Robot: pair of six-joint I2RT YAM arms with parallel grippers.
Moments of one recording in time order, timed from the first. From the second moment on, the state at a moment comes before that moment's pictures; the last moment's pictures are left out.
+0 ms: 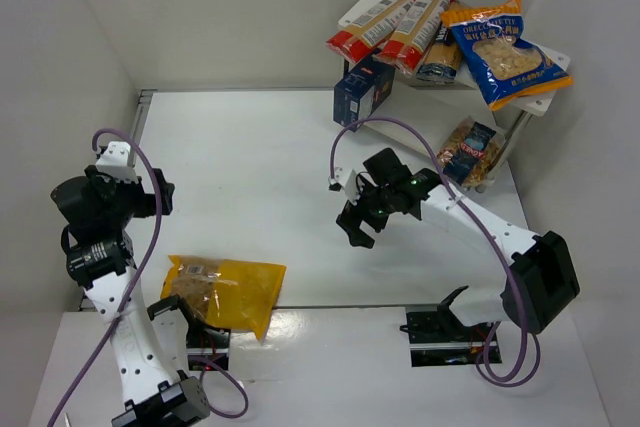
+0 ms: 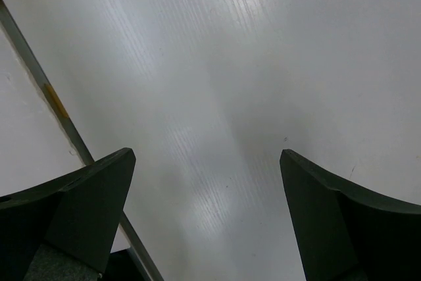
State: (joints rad) left arm 0.54 0.67 0.88 -0.61 0.53 0.21; right arm 0.62 1.34 0.99 -0.71 -0.36 -0.41
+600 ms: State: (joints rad) left arm 0.25 0.99 1.07 -1.12 0.54 1.00; right arm 0.62 1.32 0.99 -0.70 -0.36 -0.41
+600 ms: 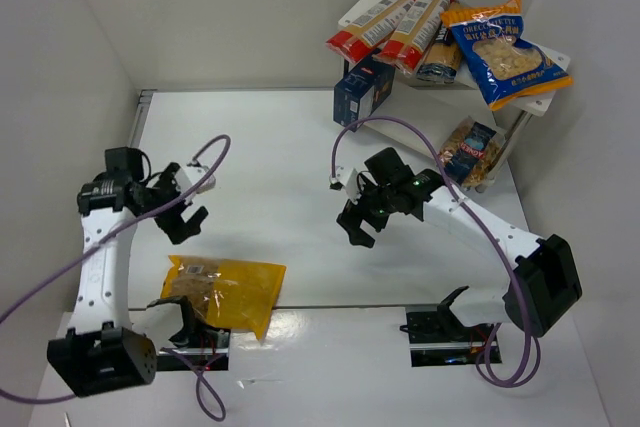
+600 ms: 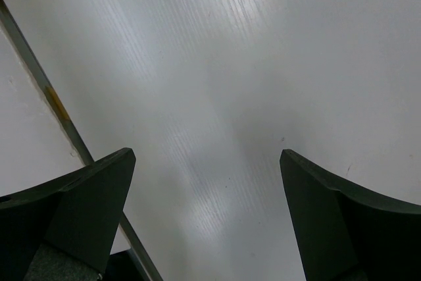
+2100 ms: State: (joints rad) left arm 0.45 0.72 0.91 -0.57 -0.15 0.15; right arm 1.22 2.04 1.47 -0.37 -0.49 -0.13
